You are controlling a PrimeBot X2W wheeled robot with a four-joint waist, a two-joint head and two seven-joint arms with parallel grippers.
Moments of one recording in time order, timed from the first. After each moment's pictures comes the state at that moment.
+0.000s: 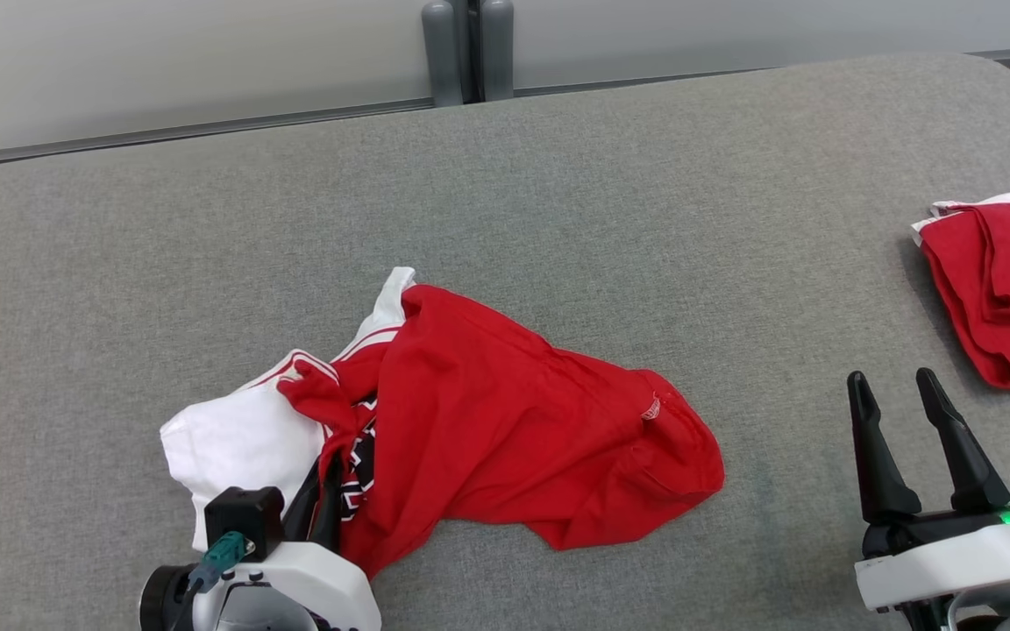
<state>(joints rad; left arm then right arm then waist) -0.09 0.20 -0.44 0.22 -0.49 0.26 -0.06 0.02 -0.13 0.05 -0.06 0.35 0.13 -0.05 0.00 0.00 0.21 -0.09</state>
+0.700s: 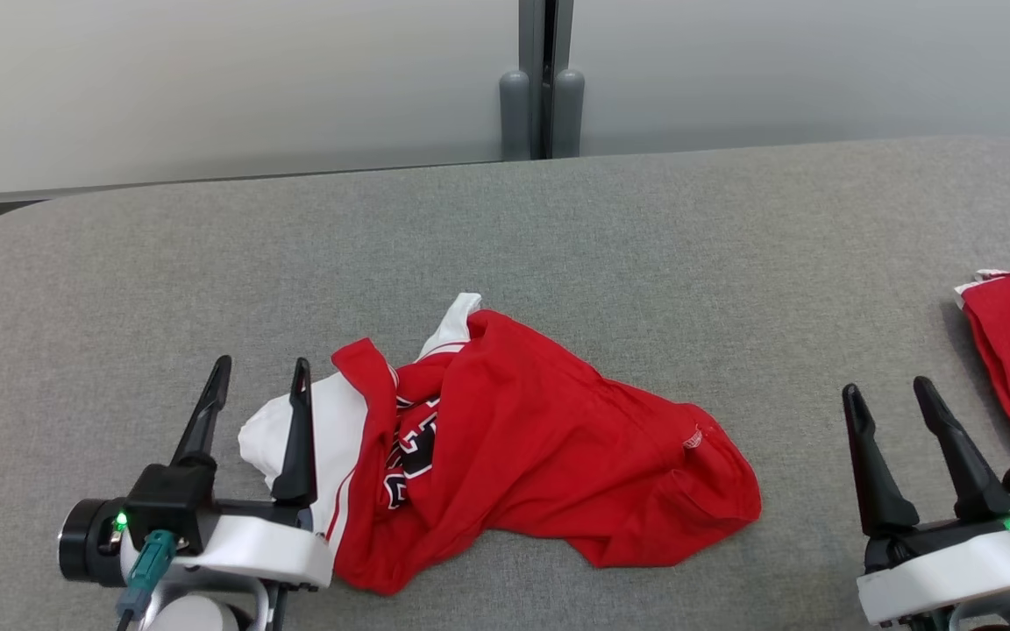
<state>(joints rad) -0.13 0.26 -0.37 0.07 -0.38 0.28 -0.26 0.04 -0.16 0.06 -0.08 0.31 0.13 -0.03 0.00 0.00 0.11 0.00</state>
